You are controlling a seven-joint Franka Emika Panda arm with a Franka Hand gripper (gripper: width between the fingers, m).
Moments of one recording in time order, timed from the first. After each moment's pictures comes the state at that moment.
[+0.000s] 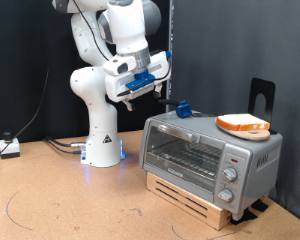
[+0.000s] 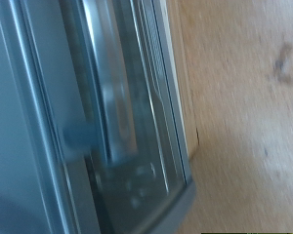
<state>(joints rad) 0.25 -0.65 -0.28 -2.65 0.17 2.03 0.58</state>
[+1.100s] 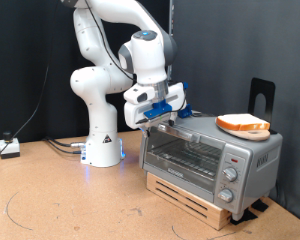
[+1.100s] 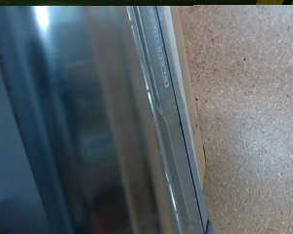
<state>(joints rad) 0.27 -0.49 -0.12 -2.79 0.20 2.31 0.67</state>
